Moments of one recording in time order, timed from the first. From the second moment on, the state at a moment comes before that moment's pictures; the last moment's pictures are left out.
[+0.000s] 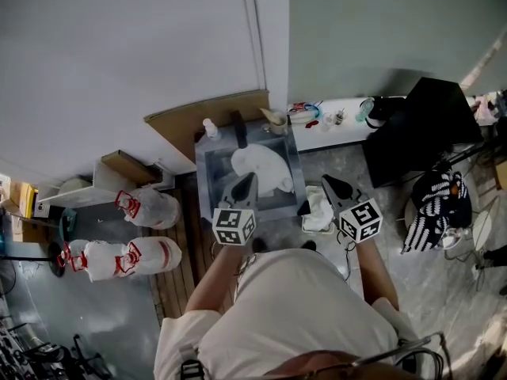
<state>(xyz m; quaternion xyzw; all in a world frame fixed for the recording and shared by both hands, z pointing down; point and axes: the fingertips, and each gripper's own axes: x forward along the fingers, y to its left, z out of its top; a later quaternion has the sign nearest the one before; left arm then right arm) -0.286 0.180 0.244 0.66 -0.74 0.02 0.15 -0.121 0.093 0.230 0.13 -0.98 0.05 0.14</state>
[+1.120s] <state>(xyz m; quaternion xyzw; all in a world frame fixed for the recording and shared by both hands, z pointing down) -0.286 0.102 0.450 0.71 -0.63 0.19 0.26 -0.108 0.073 0.356 0.21 -0.94 0.17 0.22</state>
